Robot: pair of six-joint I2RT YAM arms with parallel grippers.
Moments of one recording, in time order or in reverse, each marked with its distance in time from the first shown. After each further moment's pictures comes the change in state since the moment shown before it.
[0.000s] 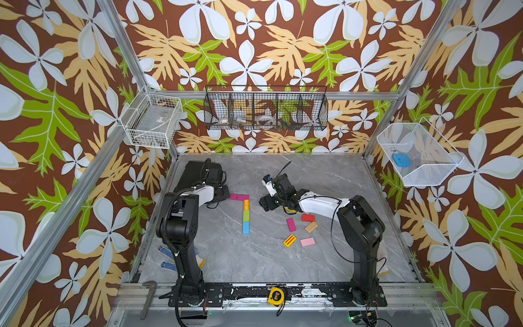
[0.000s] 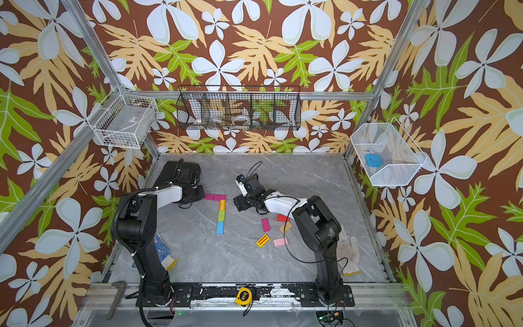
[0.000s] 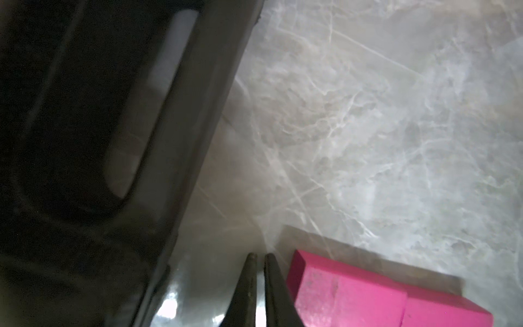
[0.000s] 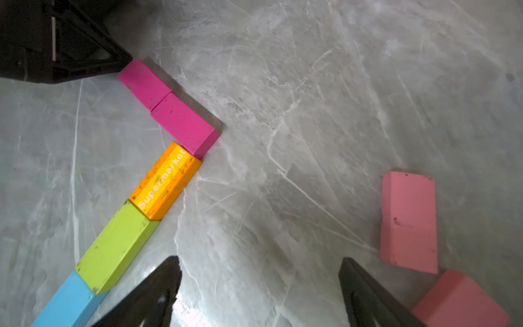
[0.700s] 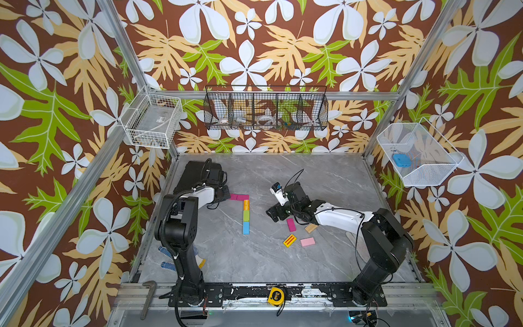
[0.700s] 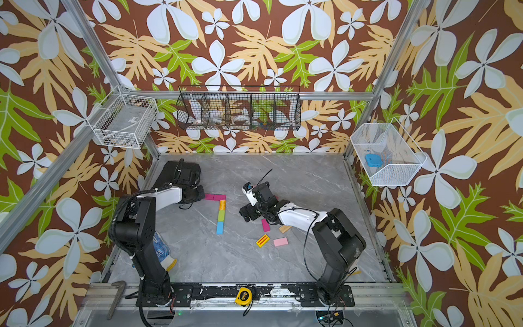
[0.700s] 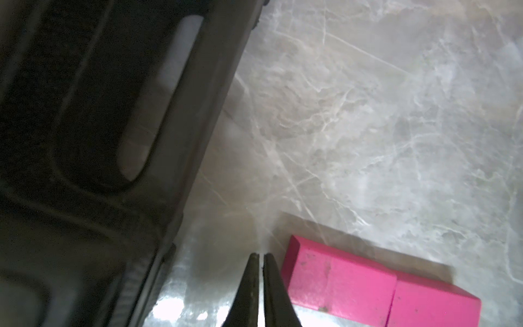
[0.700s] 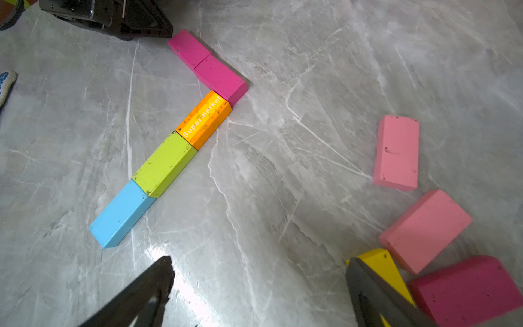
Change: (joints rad) left arm -0.018 -0.040 -0.033 0.002 -0.032 -0.014; right arm 0.001 -0.294 -0.330 0.086 -0.064 -0.046
